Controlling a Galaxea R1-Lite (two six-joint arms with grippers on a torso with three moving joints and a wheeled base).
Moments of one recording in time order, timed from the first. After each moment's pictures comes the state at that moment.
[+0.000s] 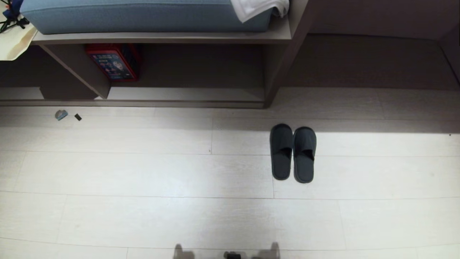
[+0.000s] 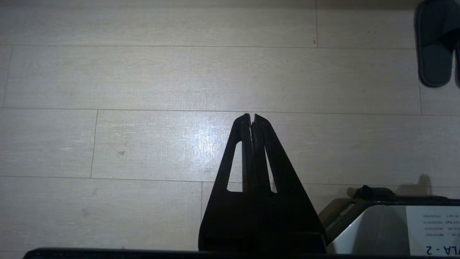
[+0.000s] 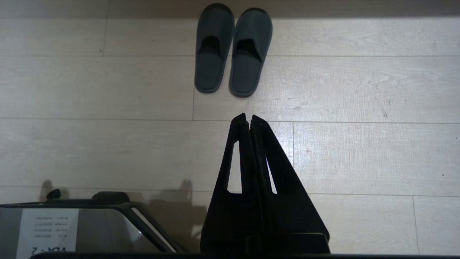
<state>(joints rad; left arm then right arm) 0.00 0.00 0.00 0.00 0.00 -0.01 0.01 0.00 0.00 0.00 -0.01 0.07</state>
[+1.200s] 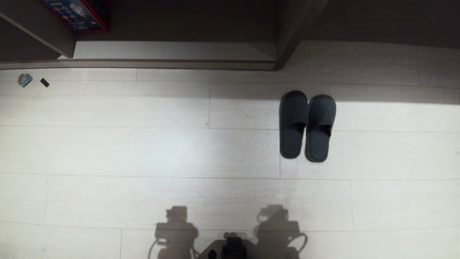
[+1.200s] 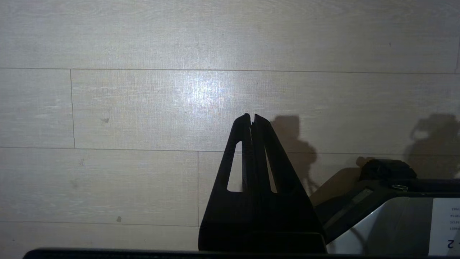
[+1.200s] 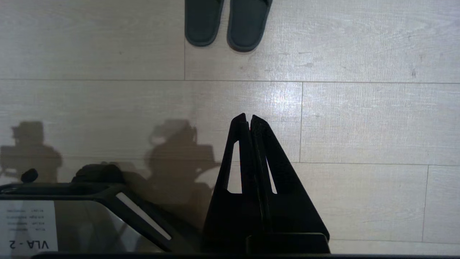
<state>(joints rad) 0.00 0.00 0.00 0.00 0.00 -0.01 0.01 0.00 0.00 0.00 0.00 0.07</state>
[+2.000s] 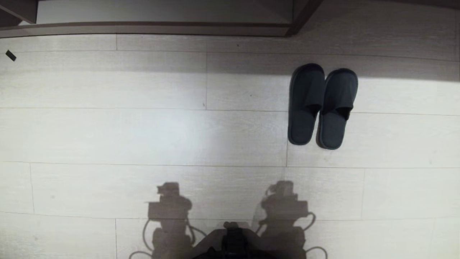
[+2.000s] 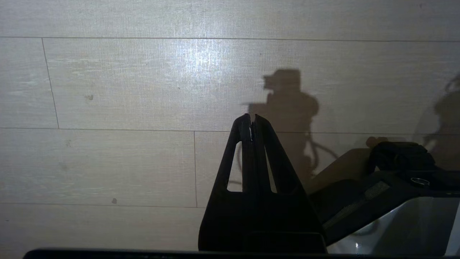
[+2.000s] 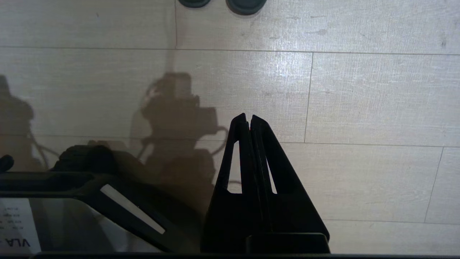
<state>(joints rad) 0.00 0.00 0.00 0.00 0.00 -0.01 0.01 0.00 0.00 0.00 0.00 0.06</state>
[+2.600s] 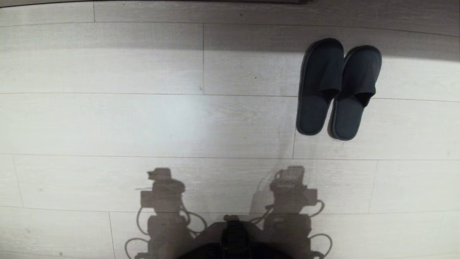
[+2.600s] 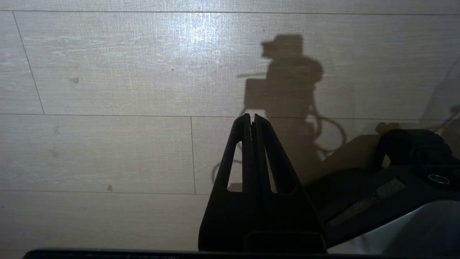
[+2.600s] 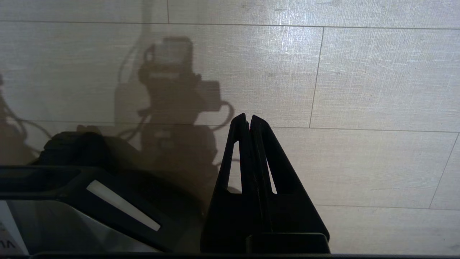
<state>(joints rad) 0.00 0.00 0.00 0.00 0.00 -0.01 0.01 0.00 0.00 0.00 0.00 0.06</state>
